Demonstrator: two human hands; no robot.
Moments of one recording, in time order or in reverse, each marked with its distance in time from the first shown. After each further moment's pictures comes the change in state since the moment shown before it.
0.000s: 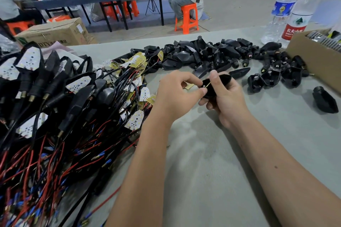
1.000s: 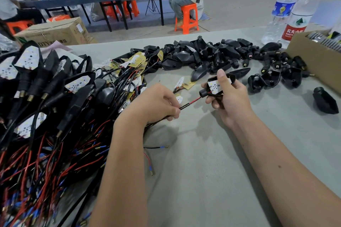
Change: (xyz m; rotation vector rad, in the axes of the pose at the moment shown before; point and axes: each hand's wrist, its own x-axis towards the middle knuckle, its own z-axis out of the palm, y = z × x) left_hand -0.007 -0.014 -0.050 0.190 -0.436 -0.268; right_hand 0.012 0.007 -0.012 0.017 0.113 0.058
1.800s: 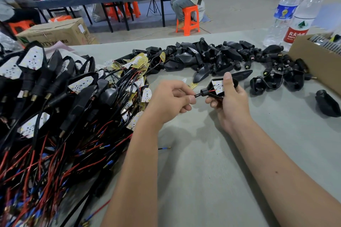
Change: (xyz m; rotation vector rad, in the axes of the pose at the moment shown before) left_hand 0.020 0.002 0.029 -0.471 0.186 0.104; right_hand -0.008 0.002 0.014 0.103 0.163 0.037
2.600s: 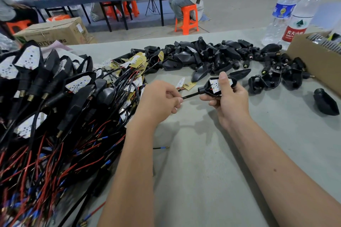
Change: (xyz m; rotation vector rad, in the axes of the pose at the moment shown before) left_hand 0.000 -0.006 -0.013 0.272 0.102 -0.001; right_hand -0.002 -0.003 -0.002 -0.021 -0.003 -0.013
